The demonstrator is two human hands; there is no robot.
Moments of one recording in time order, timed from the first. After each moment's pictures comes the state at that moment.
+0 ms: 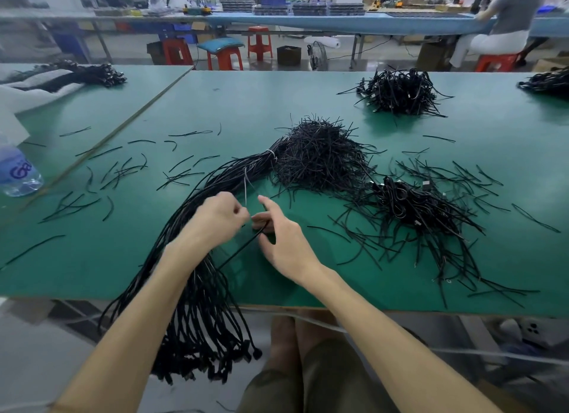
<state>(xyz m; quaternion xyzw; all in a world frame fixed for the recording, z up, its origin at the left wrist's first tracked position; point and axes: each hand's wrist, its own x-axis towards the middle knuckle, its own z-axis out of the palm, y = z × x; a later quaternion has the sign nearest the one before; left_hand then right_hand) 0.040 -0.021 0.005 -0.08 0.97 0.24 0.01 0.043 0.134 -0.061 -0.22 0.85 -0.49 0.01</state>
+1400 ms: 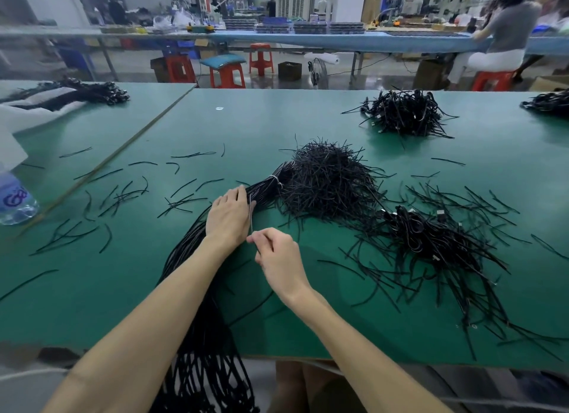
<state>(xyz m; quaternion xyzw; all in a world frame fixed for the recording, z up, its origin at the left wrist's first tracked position) -0.078 -0.045 -0.062 -0.02 0.99 0.04 -0.11 0.019 0.100 -0.049 -0.09 0.79 -0.61 0.03</state>
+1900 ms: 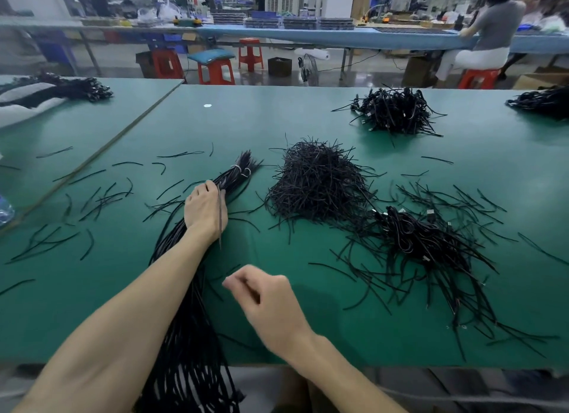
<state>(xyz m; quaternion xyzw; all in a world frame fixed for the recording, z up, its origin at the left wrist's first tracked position) -0.107 -0.065 -0.060 -0.13 0.98 0.07 -0.12 0.067 0.114 -0.062 -0.25 0.80 -0.55 -0.04</state>
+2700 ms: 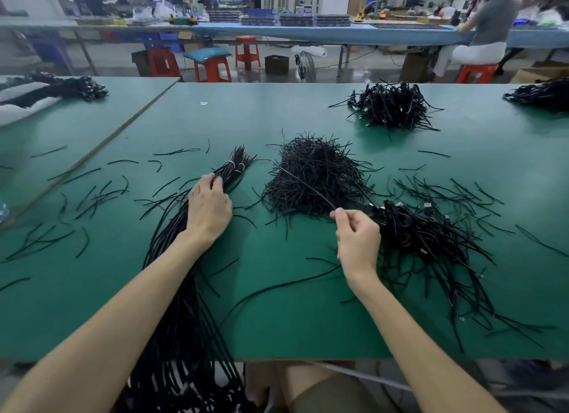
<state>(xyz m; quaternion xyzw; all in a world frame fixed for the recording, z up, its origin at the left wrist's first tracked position) -0.091 -0.056 -0.055 -0.04 0.97 0.15 -0.18 -0.022 0.212 -0.057 0.07 0.75 -0.62 -0.20</state>
